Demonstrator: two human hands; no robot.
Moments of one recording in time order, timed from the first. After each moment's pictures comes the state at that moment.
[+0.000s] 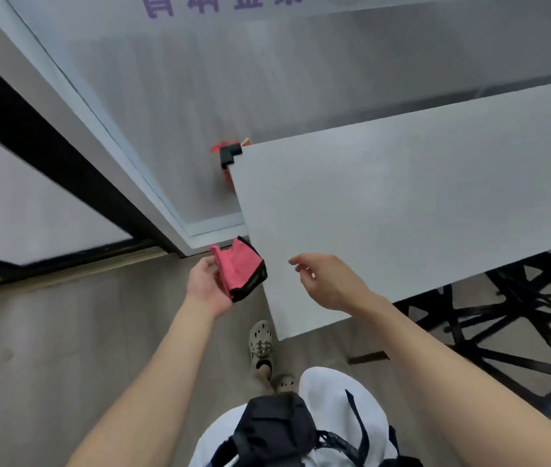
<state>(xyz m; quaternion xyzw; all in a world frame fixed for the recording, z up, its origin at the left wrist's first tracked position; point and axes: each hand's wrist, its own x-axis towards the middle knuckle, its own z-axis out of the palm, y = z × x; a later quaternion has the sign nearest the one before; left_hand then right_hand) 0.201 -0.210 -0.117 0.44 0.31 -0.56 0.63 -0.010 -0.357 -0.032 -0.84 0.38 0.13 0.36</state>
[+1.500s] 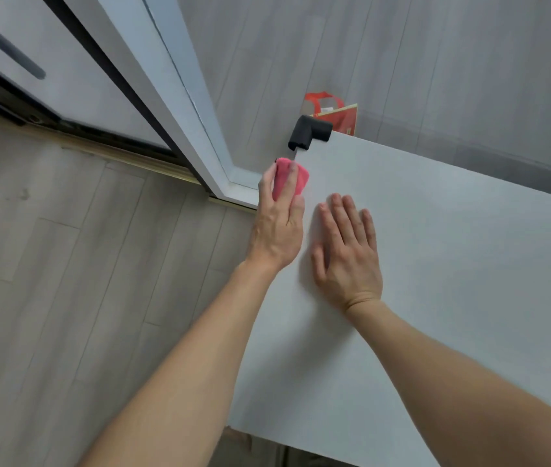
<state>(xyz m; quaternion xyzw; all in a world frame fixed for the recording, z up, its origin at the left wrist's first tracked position) 0.242 -0.392 -0.190 0.86 -0.16 -0.17 0.45 0.124 -0.510 -0.204 -0.98 0.12 -0.07 0.13</state>
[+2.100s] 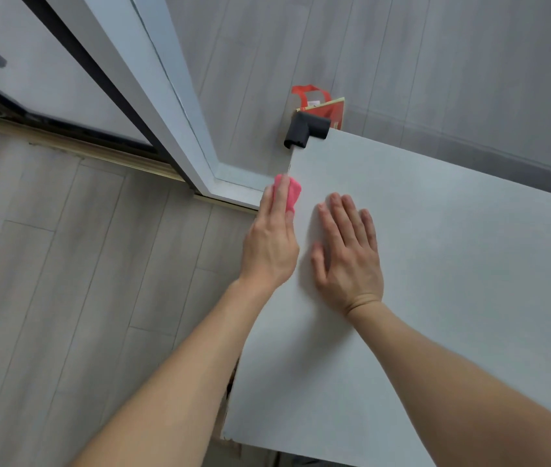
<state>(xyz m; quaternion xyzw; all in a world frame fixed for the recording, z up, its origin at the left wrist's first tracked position) 0.231 -0.380 -0.189 0.87 -0.17 -0.18 0.43 0.124 -0.508 -0.201 -0.98 0.13 -0.08 0.13</state>
